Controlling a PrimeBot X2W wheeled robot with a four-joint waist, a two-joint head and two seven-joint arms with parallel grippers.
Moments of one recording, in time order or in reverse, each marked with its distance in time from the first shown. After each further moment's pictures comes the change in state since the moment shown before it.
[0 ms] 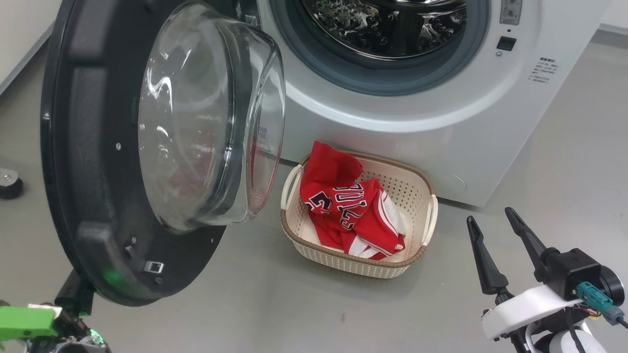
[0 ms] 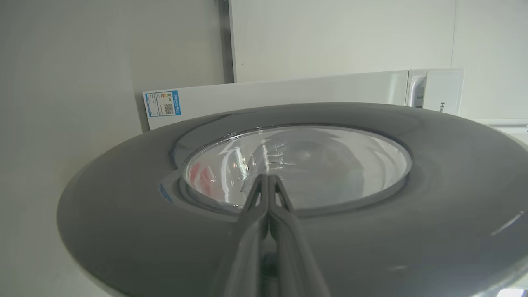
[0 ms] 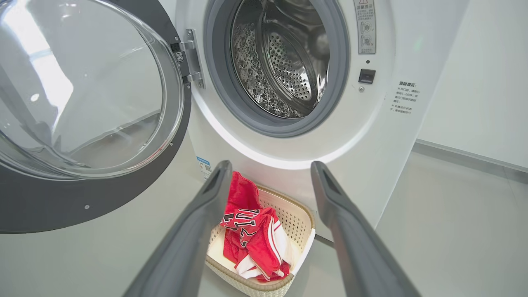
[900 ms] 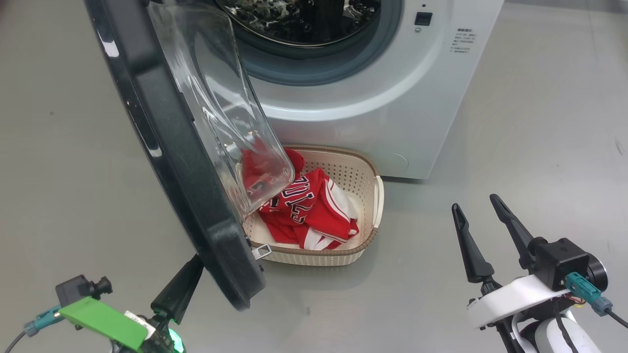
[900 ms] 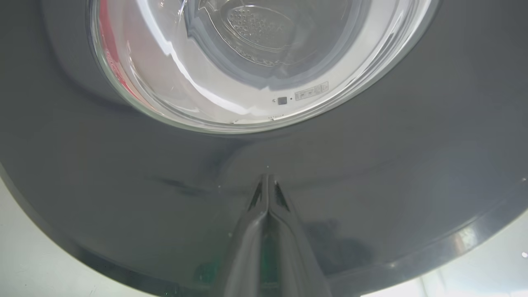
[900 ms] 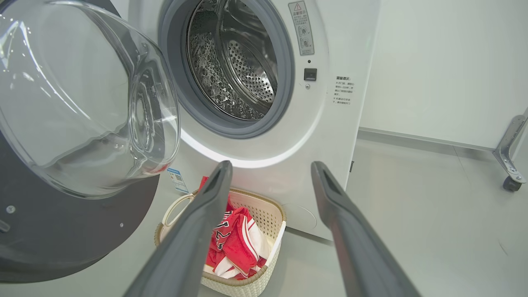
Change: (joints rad) left arm 0.115 -0.040 -0.258 -0.293 0.054 -0.007 0.108; right arm -0.053 0.030 0.028 0.015 0.001 0.010 -0.021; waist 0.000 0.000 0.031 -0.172
